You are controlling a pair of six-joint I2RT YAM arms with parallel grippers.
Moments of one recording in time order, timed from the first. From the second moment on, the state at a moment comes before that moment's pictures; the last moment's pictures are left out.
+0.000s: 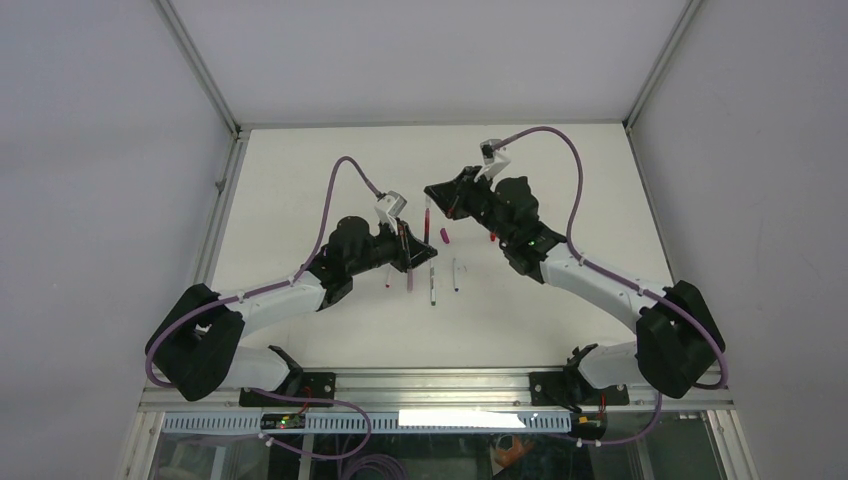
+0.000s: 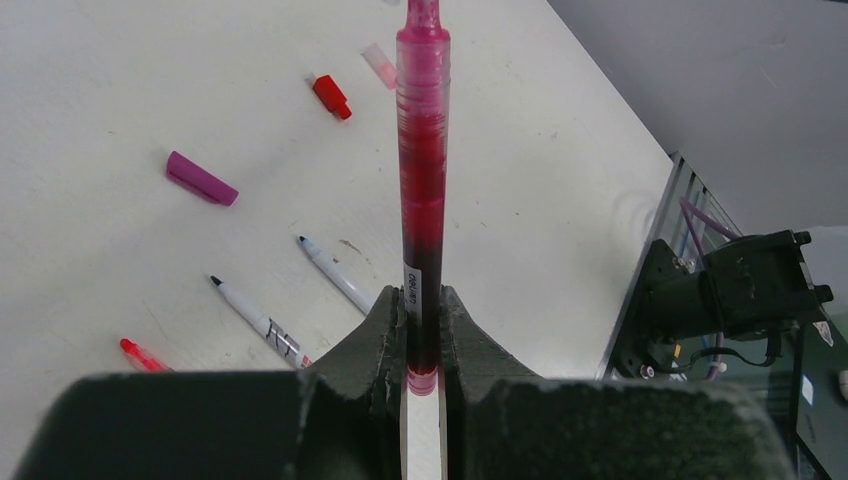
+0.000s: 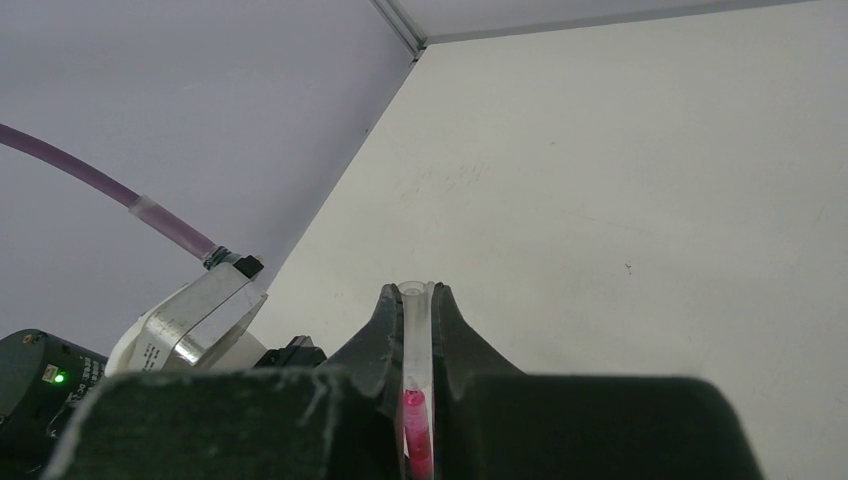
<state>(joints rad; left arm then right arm) -0.68 1.33 0.58 0.53 0.29 -0.50 0.69 1.34 0.87 0.40 -0.05 0.59</state>
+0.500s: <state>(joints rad) -0.68 1.33 0.58 0.51 0.30 -0.49 0.71 1.35 0.87 0.40 -0.05 0.57</state>
